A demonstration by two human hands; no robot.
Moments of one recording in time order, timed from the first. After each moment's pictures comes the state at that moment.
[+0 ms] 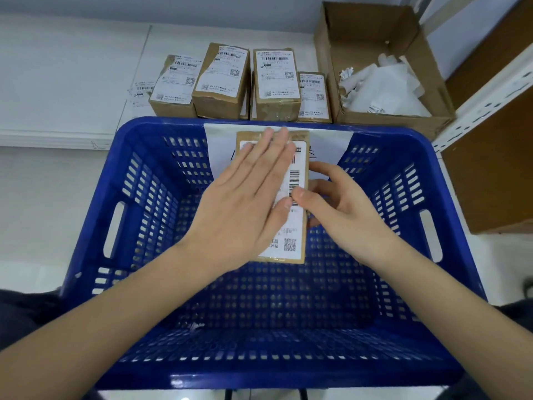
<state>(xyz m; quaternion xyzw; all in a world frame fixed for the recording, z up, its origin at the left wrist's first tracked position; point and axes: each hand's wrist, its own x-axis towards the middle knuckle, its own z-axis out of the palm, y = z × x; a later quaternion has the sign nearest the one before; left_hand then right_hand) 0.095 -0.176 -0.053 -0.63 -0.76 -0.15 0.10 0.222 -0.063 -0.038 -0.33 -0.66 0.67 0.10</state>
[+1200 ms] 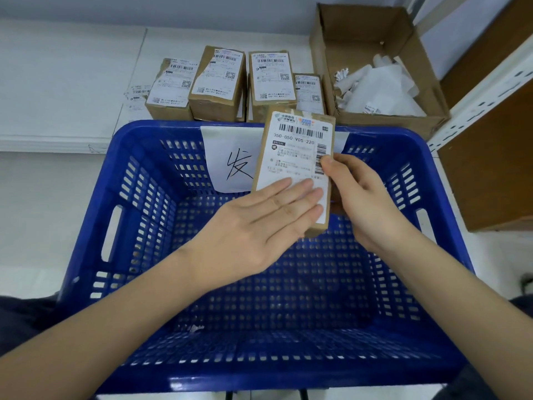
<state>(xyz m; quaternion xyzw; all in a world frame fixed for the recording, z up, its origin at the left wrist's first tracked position) 0.103 -0.181 -0.057 -0.76 -0.56 -0.22 0.24 0.219 -0.043 -0.035 -0.41 -0.60 0.67 0.16</state>
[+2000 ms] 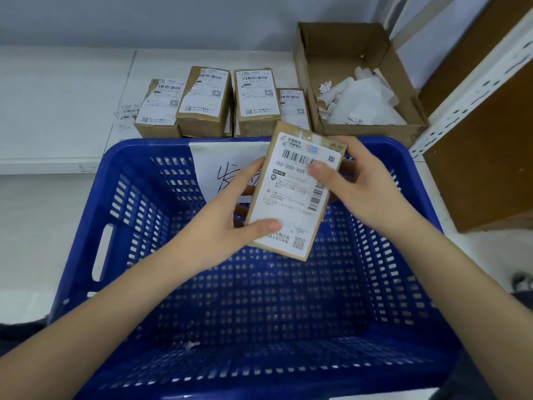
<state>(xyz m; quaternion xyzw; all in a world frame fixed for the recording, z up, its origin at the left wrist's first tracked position) 0.088 -0.173 -0.044 -0.43 -0.67 -0.45 -0.40 0.234 -0.005 -0.025 -0.29 -0.77 0.55 0.17</state>
